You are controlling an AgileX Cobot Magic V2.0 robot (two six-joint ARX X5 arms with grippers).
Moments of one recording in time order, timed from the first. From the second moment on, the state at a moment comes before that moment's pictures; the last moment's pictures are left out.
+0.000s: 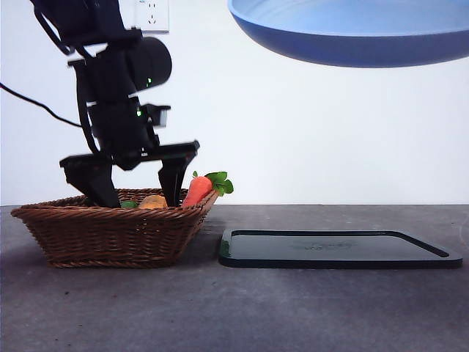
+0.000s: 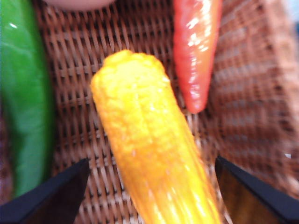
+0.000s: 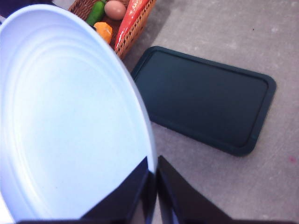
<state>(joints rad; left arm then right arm) -0.45 1.88 1.36 -0.58 -0.03 -0.25 0.32 0.77 1.03 -0.95 -0.28 0.08</state>
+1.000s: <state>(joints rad) -0.47 1.55 1.37 -0.60 0.01 -0.28 0.32 0.99 1.03 -0.87 -0.23 0.09</state>
